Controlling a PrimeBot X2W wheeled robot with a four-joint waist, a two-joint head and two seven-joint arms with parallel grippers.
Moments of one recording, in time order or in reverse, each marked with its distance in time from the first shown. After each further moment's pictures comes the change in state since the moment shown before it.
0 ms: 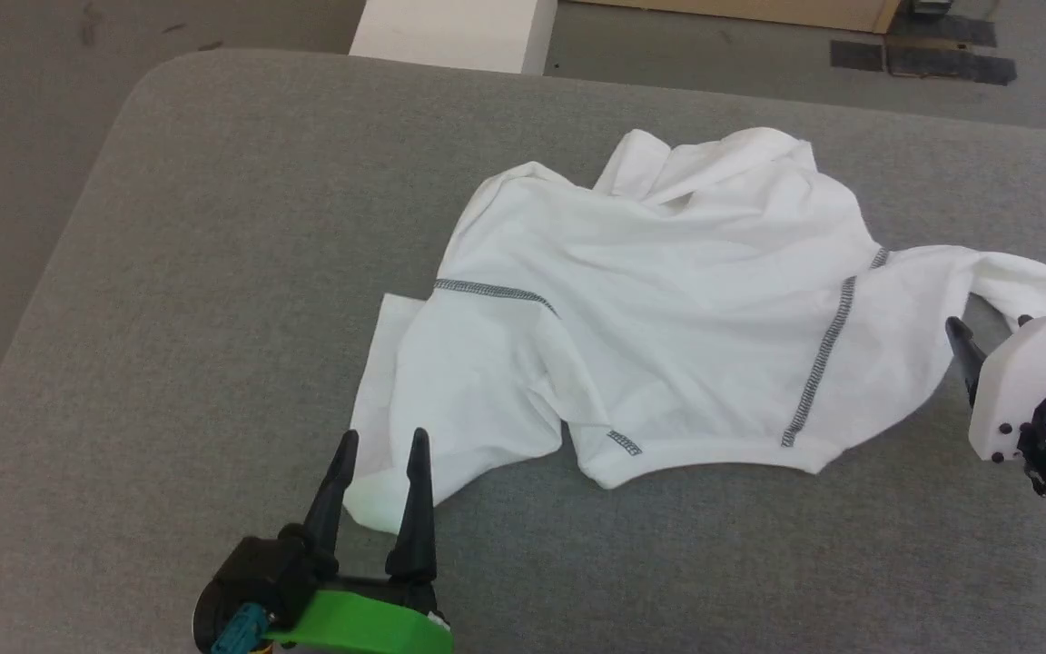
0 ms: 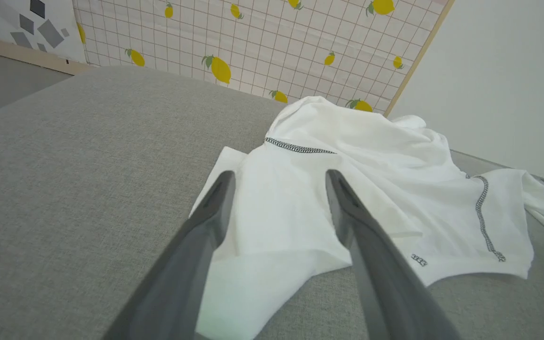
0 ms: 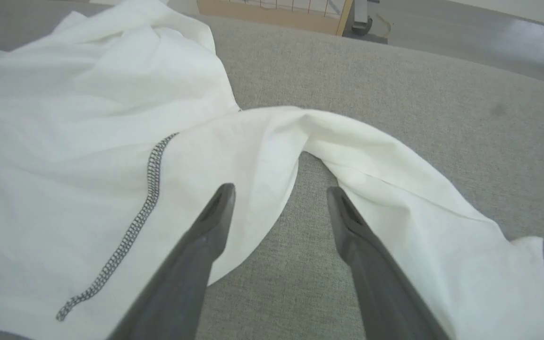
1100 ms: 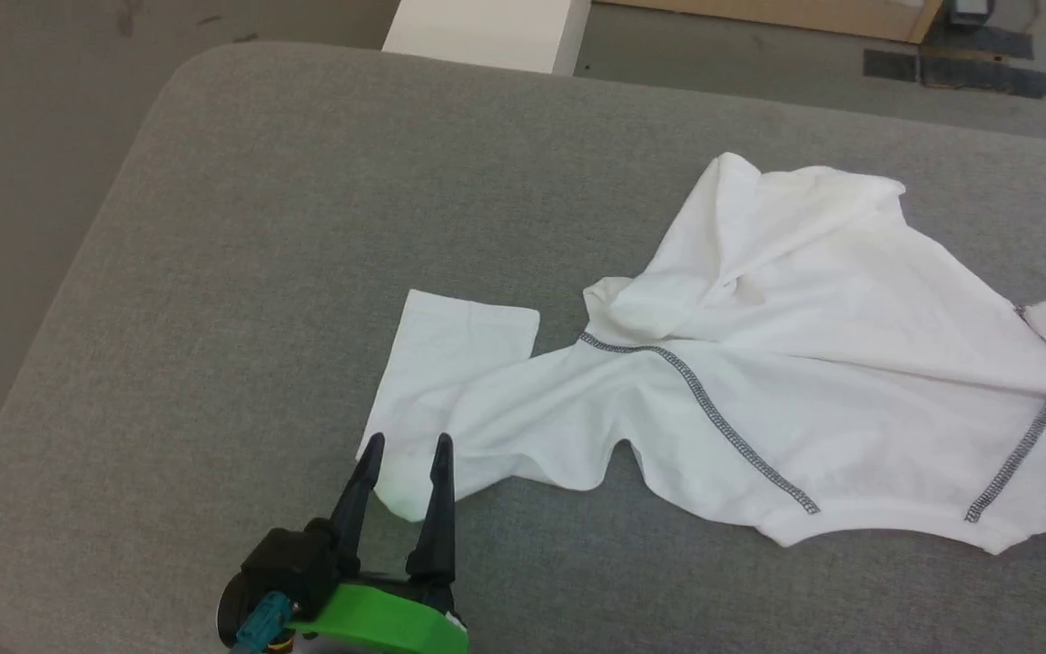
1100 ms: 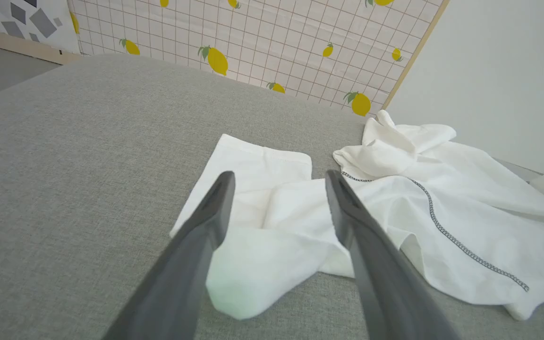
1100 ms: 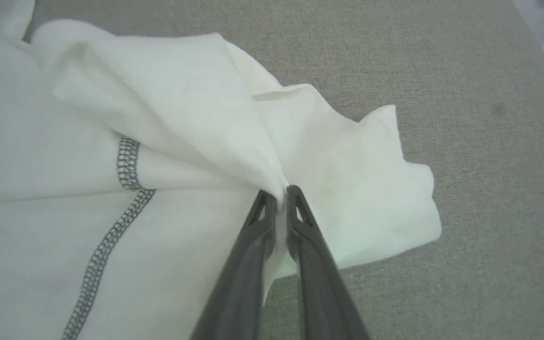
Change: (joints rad) left arm -0.031 -0.031 -0.002 0.078 0.014 -0.052 0.000; right arm 0.070 -0.054 -0.334 0.146 -0.063 0.000 -0.039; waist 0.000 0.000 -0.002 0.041
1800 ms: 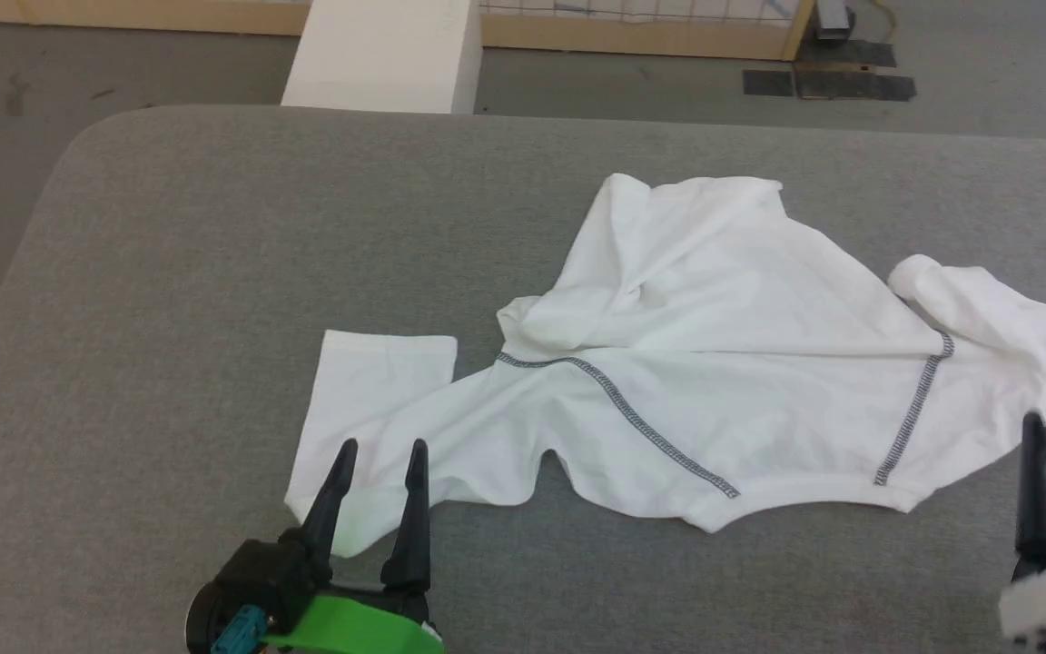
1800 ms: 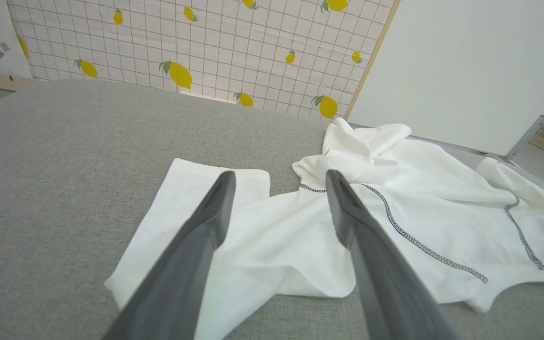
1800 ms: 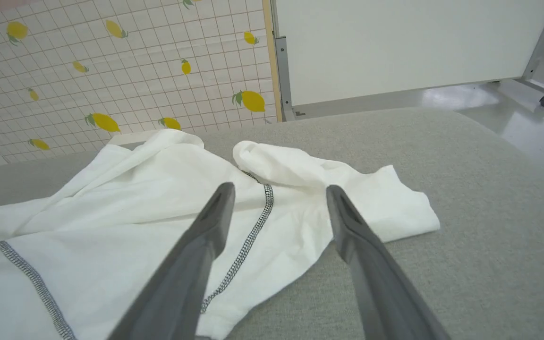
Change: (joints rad) left arm 0.031 0.044 0.016 -0.058 0.014 0.017 0.018; right arm 0.358 0.216 0.194 -0.428 0.146 0.000 -0.544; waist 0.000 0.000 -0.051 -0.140
